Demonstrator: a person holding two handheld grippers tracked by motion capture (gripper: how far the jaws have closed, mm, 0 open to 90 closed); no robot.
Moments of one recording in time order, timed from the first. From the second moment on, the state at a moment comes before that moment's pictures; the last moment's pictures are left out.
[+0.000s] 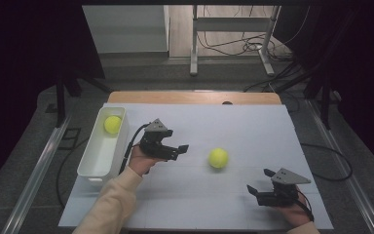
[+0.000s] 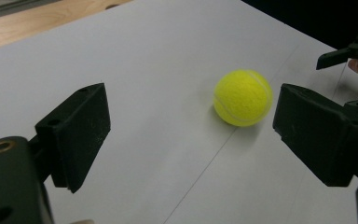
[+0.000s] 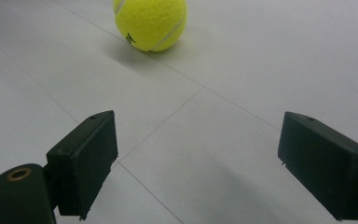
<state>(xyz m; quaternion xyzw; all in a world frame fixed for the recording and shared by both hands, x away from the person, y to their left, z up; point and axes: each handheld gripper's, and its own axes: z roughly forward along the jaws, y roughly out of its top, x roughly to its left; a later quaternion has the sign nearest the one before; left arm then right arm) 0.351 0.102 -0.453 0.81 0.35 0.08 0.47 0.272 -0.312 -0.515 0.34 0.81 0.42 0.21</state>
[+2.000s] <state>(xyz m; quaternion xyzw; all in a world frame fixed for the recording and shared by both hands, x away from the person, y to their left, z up) 0.369 0.027 -0.472 0.84 0.30 0.02 0.45 0.270 -0.317 -0.516 0.34 0.81 0.42 0.21</state>
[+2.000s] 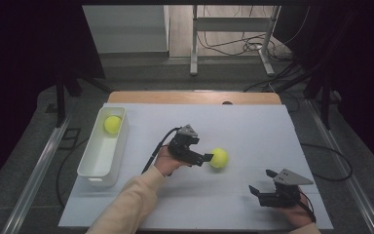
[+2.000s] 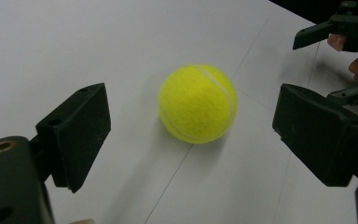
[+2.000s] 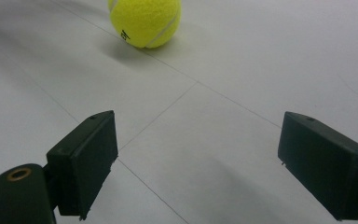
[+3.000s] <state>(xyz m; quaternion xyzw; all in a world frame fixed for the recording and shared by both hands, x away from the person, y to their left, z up) 0.380 -0.006 -0.488 0.86 0.30 0.01 0.41 0.270 -0.317 -0.516 0.34 0.81 0.42 0.21</state>
